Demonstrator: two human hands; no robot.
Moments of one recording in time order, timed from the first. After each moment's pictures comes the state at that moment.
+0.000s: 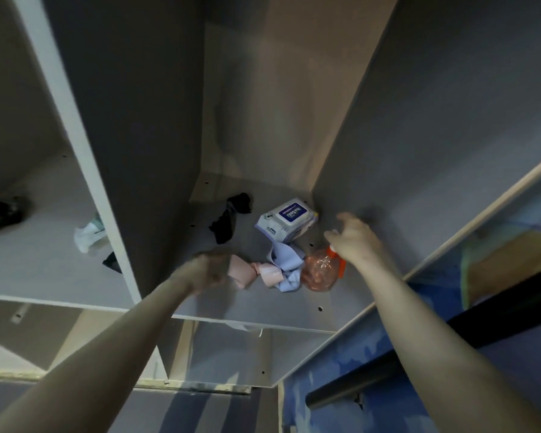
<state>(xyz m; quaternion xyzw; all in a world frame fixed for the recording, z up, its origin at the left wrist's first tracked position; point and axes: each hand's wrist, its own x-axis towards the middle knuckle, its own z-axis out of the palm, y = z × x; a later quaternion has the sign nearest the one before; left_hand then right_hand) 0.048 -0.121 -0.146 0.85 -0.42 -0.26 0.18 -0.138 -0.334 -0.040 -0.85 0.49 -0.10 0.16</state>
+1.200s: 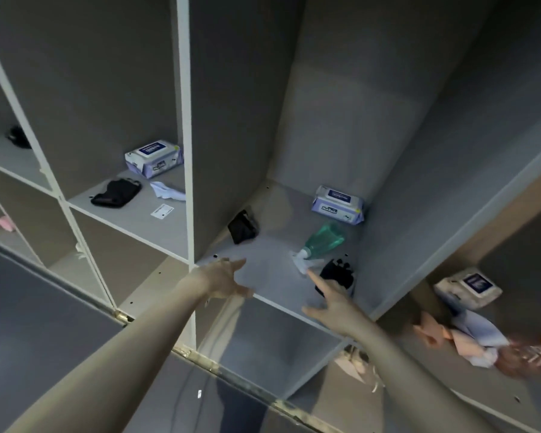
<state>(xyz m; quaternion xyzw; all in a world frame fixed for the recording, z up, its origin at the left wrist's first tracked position) 0.222 0.251 -0.080 0.91 -0.26 -0.29 0.14 0.087 0.025 -0.100 -0.93 0.19 0.13 0.28</state>
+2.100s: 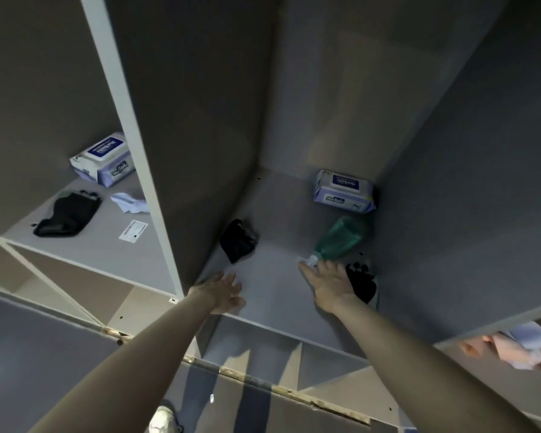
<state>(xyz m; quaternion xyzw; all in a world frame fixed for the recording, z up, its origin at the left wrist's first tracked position) 0.362 0.199 -0.204 0.84 -0.39 -0.35 -0.09 0.236 -0.021 -0.179 -0.95 0.17 0.24 -0.10</state>
